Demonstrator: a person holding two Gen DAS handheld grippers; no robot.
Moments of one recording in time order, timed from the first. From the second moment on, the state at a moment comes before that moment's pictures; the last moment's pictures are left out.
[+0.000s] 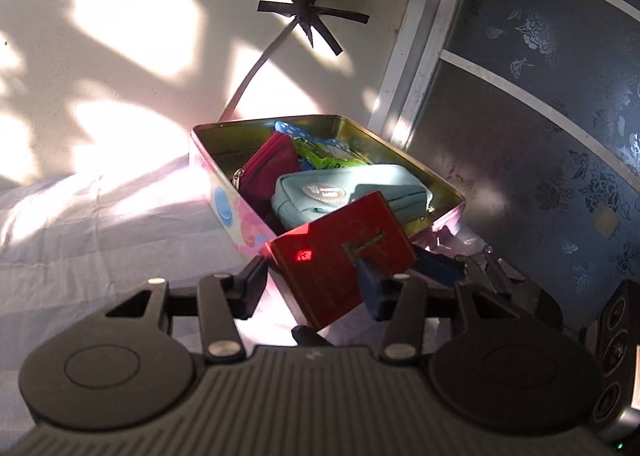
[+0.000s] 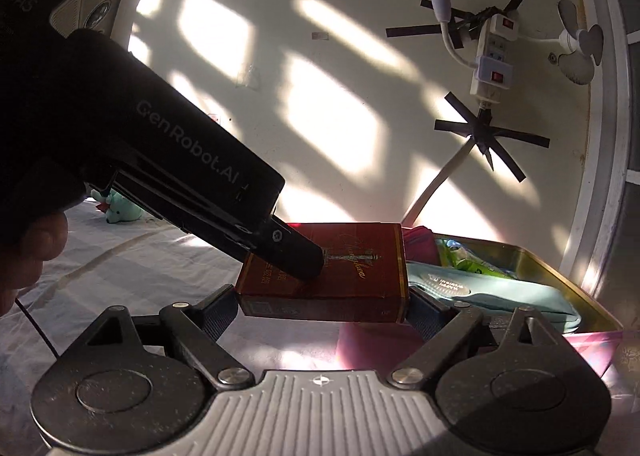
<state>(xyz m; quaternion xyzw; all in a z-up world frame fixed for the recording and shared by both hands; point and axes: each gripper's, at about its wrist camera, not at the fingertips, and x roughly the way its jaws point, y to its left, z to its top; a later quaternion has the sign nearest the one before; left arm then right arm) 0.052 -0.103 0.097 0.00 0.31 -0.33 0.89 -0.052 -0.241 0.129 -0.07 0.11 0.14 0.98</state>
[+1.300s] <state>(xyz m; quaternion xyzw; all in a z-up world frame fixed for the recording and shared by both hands) 0.030 -0.088 0.071 0.08 0.26 -0.16 0.95 -0.066 -0.266 0.126 0.03 0.13 0.06 0.99</state>
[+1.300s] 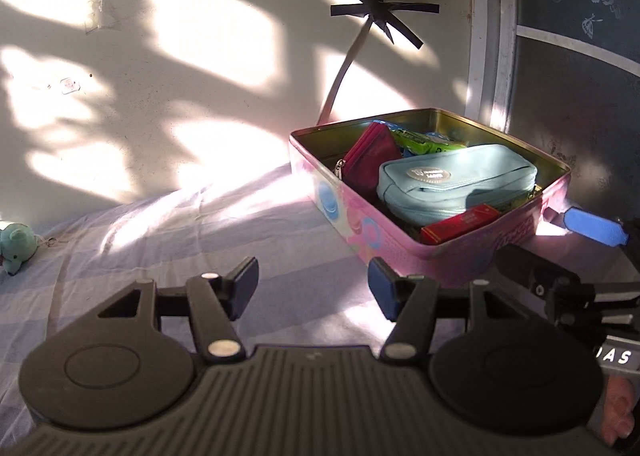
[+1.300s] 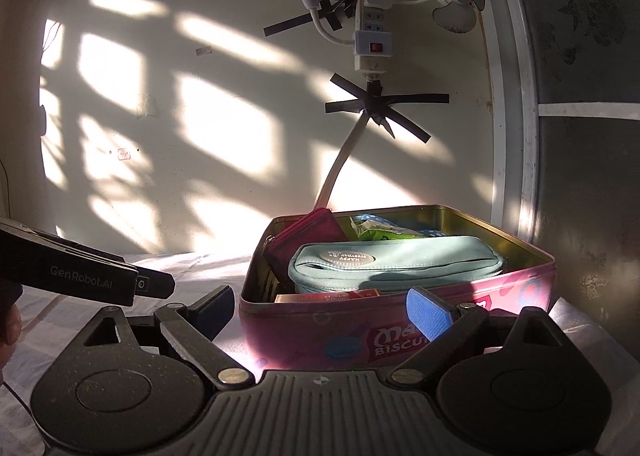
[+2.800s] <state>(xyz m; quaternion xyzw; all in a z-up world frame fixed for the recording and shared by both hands) 0.013 -0.007 0.041 0.07 0.25 -0.16 0.95 -0.077 -0.201 0.146 0.01 0.12 0.01 0.99</state>
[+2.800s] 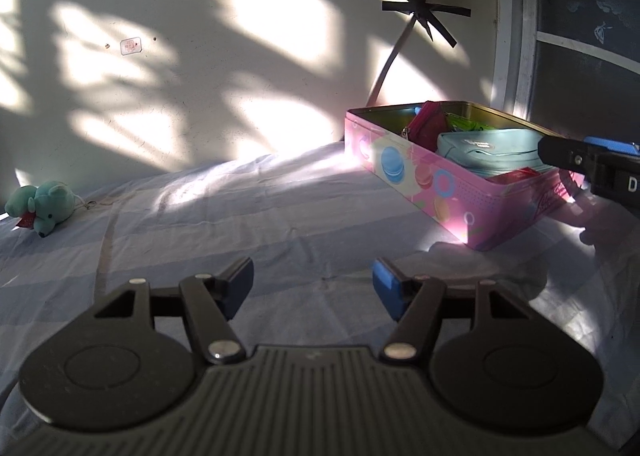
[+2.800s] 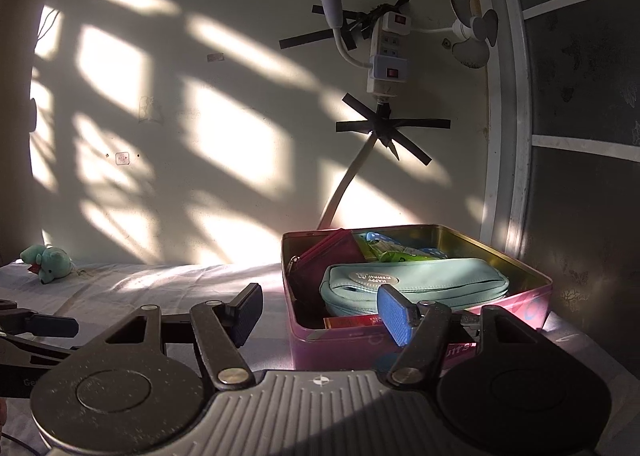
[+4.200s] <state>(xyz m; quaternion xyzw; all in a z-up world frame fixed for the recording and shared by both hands) 0.076 0.296 0.017 -0.23 0.25 0.21 0.91 0.163 0.220 0.085 -0.17 0.25 0.33 0.89</state>
